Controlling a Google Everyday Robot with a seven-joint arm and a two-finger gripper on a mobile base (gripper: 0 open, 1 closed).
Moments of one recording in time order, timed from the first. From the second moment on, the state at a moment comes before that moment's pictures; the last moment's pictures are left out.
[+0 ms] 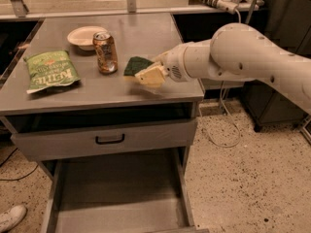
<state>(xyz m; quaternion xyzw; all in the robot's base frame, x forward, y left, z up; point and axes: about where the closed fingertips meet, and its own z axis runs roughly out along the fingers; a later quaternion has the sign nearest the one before) 0.640 -0.004 0.890 -0.42 0.75 0.17 0.49</state>
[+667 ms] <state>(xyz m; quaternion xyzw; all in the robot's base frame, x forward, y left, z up) 0.657 0.011 0.869 -0.42 0.75 0.20 0.47</state>
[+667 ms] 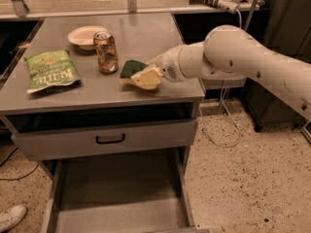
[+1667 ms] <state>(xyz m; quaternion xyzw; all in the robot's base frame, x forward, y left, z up) 0.663 0.012 0.850 -0.43 0.75 0.22 0.45</state>
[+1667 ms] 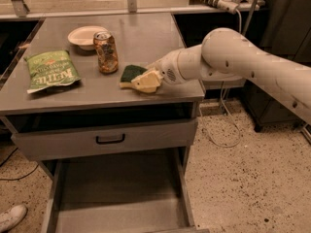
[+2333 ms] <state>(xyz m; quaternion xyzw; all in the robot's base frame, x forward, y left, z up) 0.663 0.012 0.850 -0.43 0.75 0.22 0.45</state>
